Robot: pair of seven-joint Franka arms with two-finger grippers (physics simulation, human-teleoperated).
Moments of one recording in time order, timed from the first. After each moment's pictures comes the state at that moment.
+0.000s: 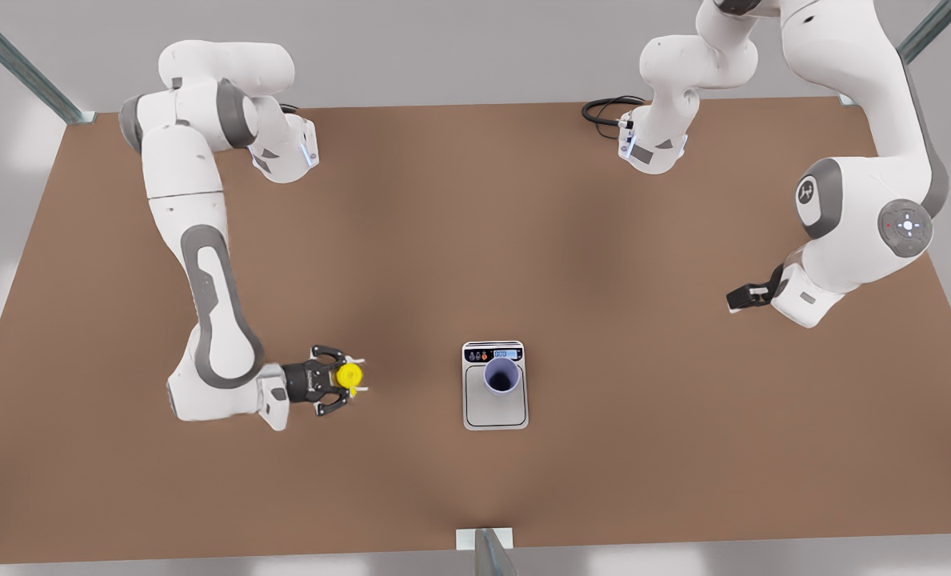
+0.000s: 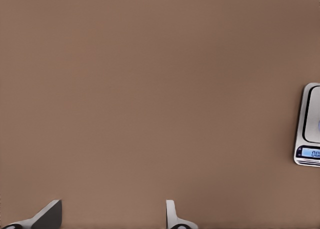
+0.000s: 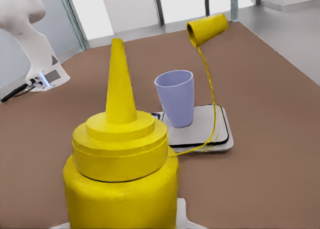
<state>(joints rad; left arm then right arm) -0.07 0.16 0.06 -1.69 -0.04 1.79 -0.10 0.12 0.78 -0.03 -1.42 1.09 1.75 -1.98</state>
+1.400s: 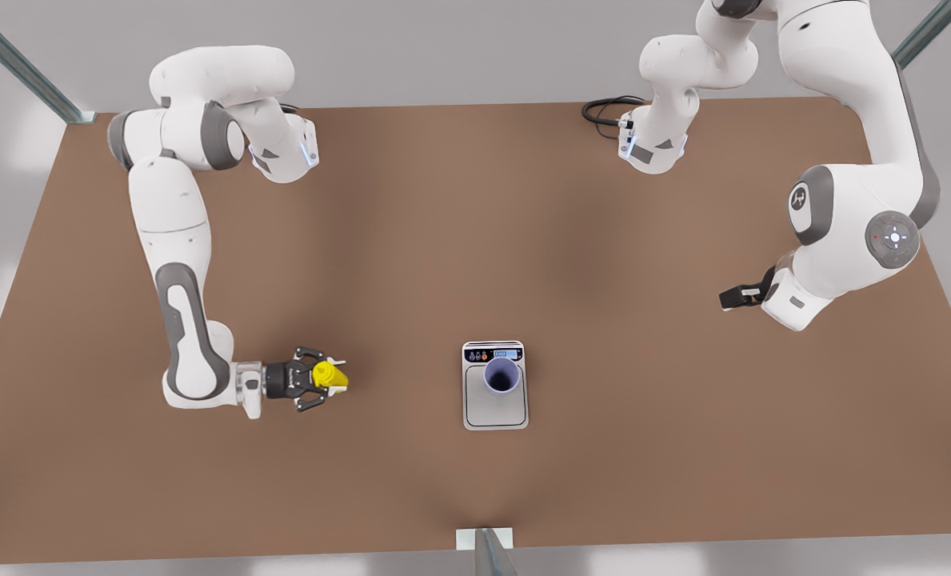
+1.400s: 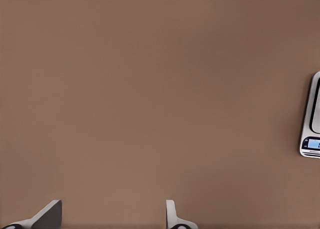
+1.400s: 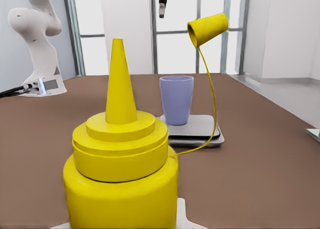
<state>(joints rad) -0.09 0.18 0.07 -1.69 -0.04 1.75 -0.12 0.01 0.90 -0.03 -1.52 1.29 1.69 -2.38</state>
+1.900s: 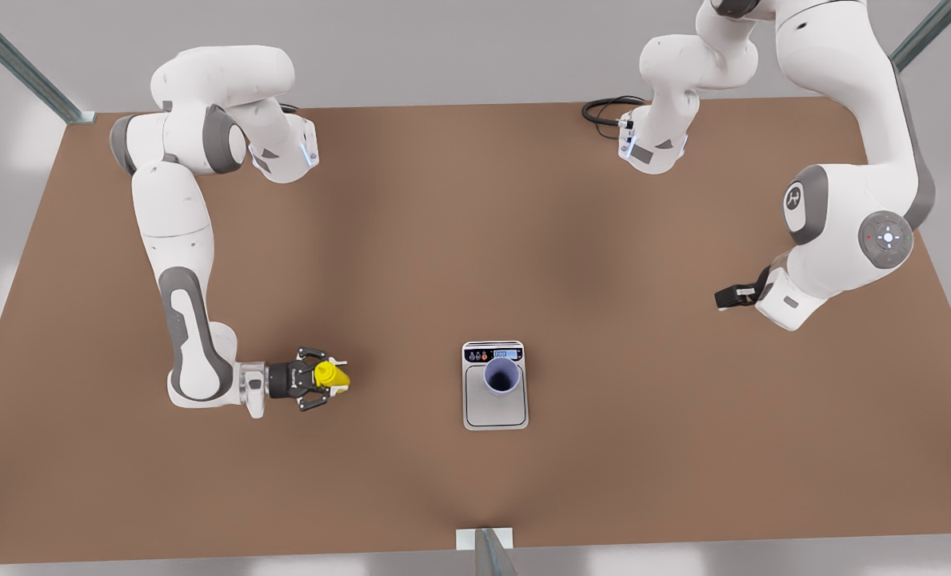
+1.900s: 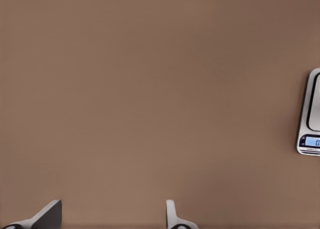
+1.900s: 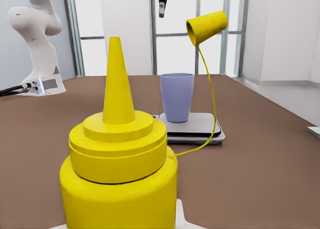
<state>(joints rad) -0.10 0.18 0.07 -1.69 -0.04 1.75 -0.12 0.01 0.91 -0.03 -1.52 1.30 1.69 -2.40</state>
